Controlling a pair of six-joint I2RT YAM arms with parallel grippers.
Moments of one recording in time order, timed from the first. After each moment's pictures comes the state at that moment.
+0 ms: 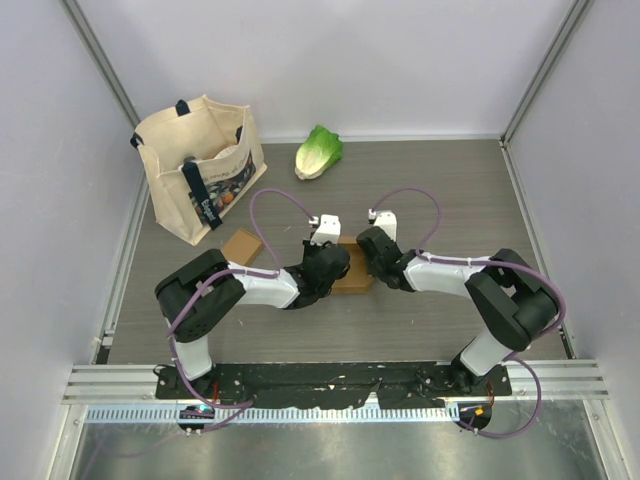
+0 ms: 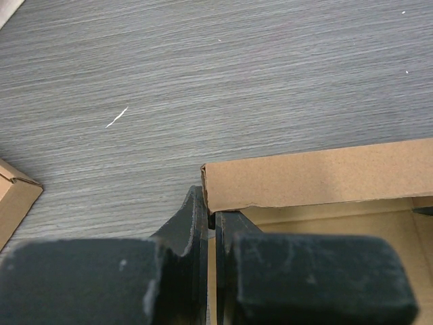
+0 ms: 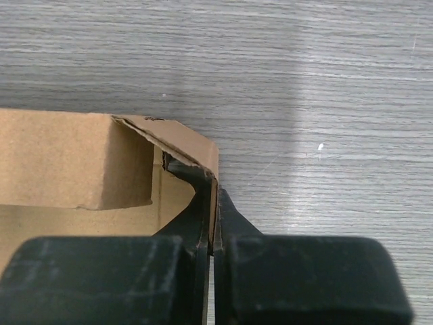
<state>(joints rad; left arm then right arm) -0.99 1.81 0.86 0.38 -0.87 -0.34 0.69 1.60 0.73 -0.01 0.44 0.46</state>
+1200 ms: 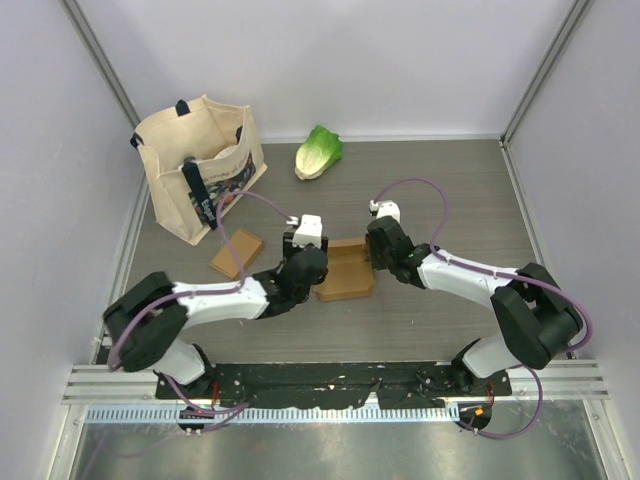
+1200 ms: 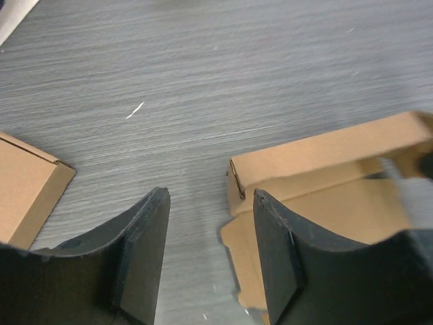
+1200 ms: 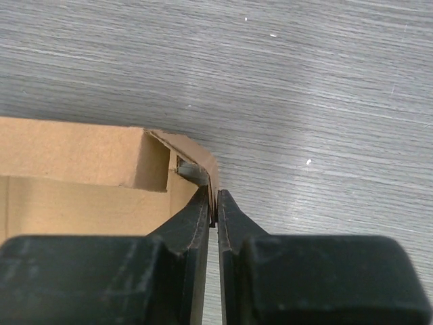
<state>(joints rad) -0.99 1.57 0.75 0.27 -0.79 -0.36 0.64 1.47 0.76 -0.09 0.33 0.34</state>
